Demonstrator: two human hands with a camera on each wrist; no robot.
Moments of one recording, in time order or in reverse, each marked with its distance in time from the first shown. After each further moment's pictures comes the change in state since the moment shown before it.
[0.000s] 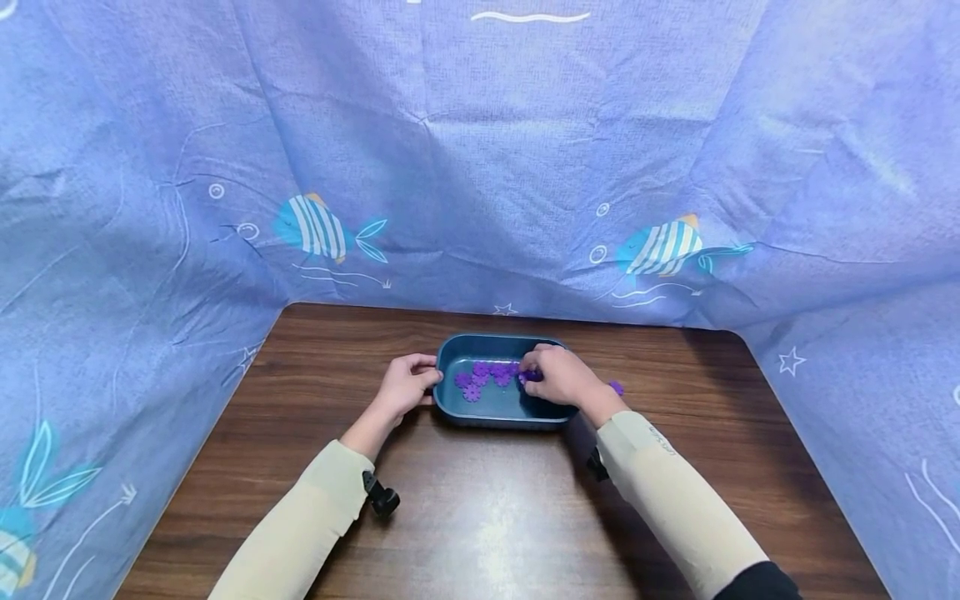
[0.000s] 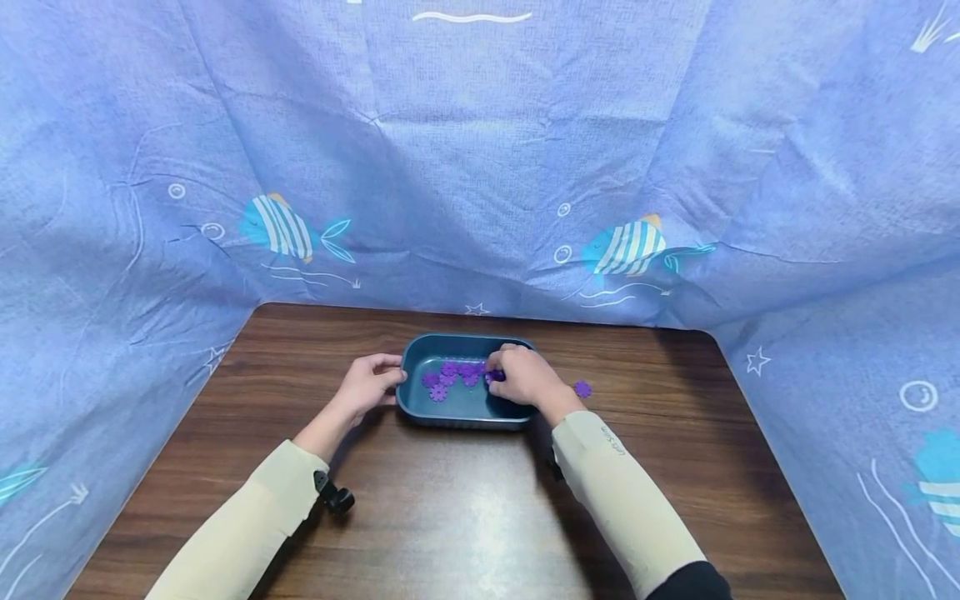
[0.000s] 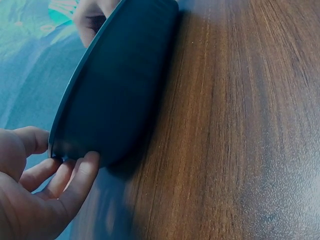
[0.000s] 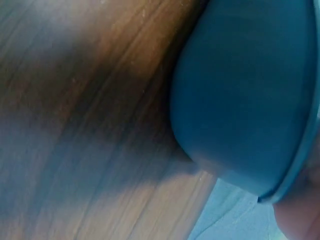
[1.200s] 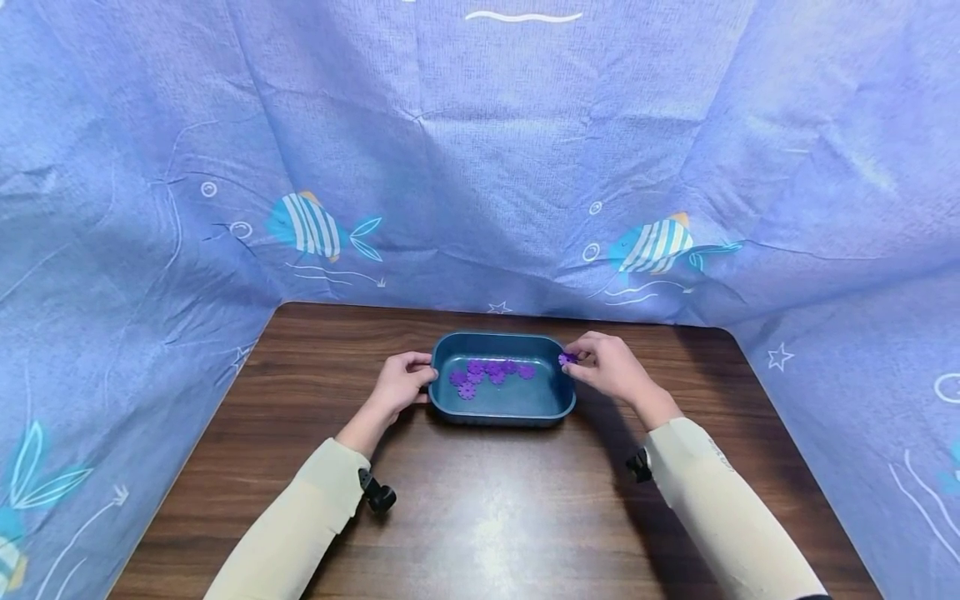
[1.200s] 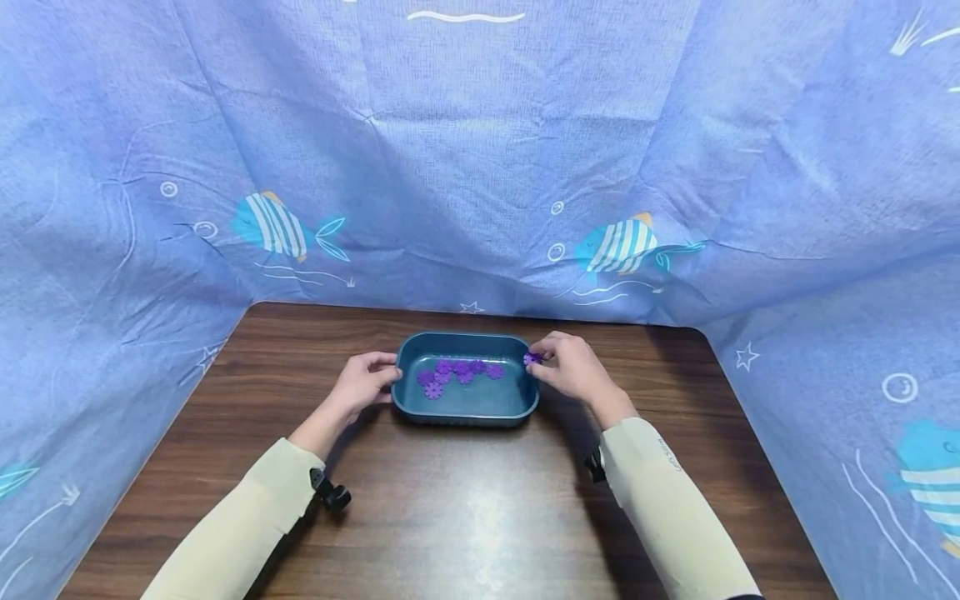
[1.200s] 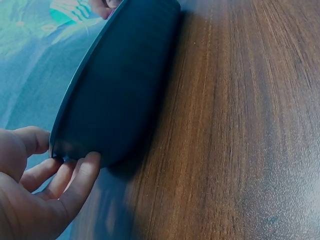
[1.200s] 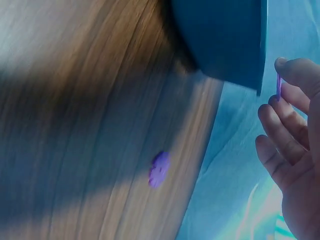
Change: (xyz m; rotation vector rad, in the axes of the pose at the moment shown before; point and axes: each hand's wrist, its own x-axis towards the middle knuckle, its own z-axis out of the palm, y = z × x) left_hand 0.000 -0.002 -0.001 0.017 -0.007 0.015; right_hand -0.054 0.046 -0.038 0.173 0.279 0.041
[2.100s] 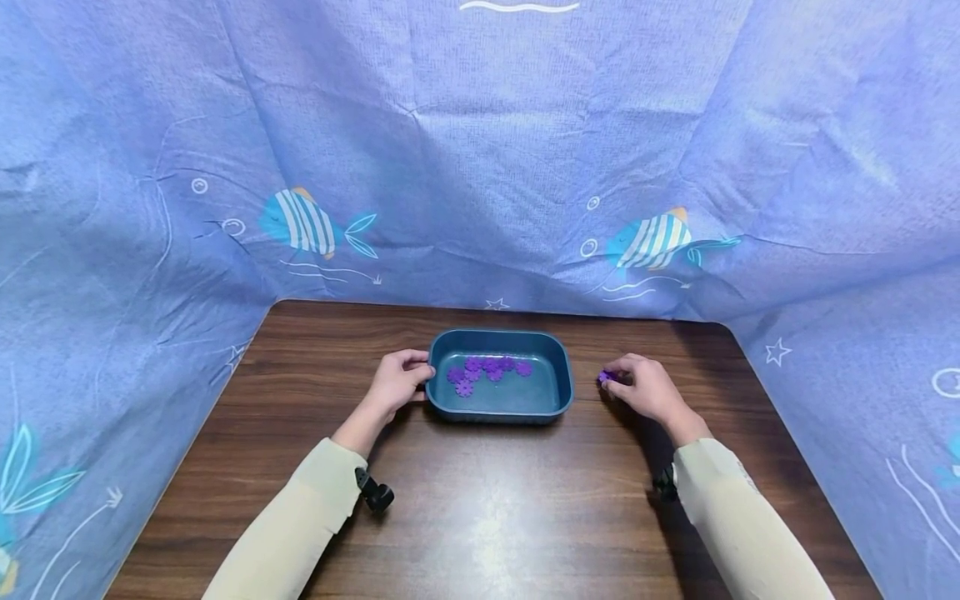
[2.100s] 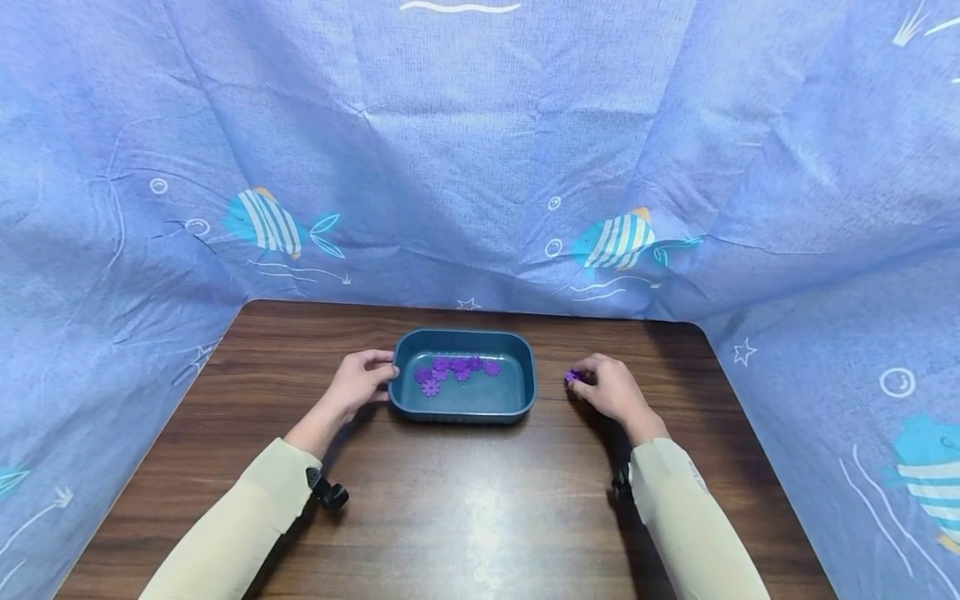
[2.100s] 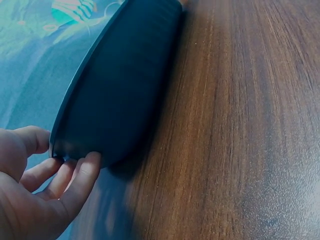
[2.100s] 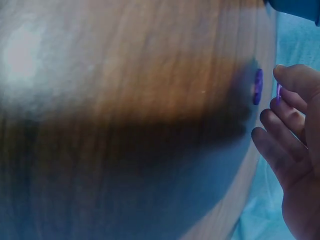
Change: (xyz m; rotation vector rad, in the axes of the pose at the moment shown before) left_hand 0.002 -0.001 -0.001 -0.019 -0.014 -0.021; right_hand -0.057 0.070 0.005 -0.085 -0.004 0.166
